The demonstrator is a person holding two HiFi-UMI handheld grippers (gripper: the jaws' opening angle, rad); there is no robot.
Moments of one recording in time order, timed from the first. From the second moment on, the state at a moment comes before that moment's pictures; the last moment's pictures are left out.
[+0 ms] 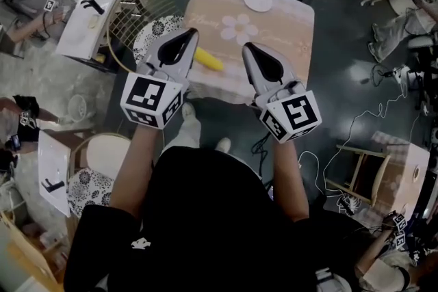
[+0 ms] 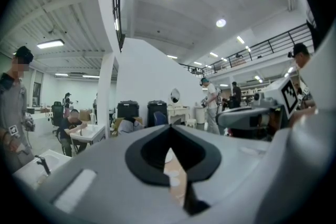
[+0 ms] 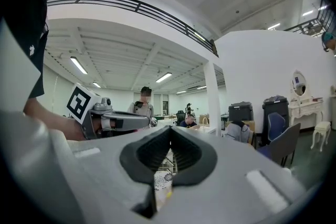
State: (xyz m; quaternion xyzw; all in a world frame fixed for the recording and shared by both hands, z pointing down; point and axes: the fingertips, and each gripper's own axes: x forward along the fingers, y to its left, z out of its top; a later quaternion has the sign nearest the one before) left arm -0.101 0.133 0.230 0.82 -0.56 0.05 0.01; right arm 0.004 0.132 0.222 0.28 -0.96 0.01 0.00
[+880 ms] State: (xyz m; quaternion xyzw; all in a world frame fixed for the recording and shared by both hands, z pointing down) left arm -0.139 0.038 0.251 0.85 -0.52 0.07 0.03; right arm -0.037 0.043 0.245 0.31 -0.95 0.03 0.04
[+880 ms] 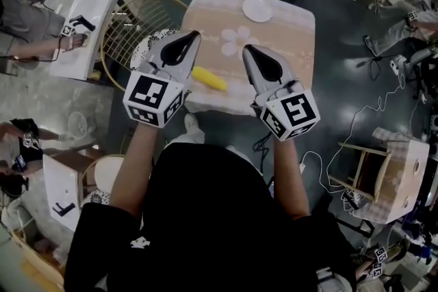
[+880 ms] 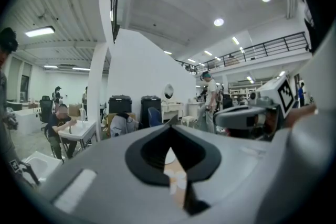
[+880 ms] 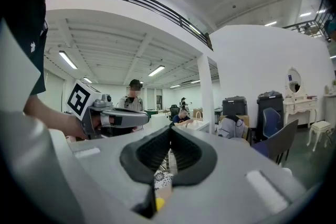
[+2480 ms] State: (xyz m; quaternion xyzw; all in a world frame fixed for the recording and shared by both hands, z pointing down) left arm -0.152 0.001 0.417 0.91 -0.33 0.22 0.11; right arm -0.050 0.015 0.400 0.37 -0.90 0.15 0.16
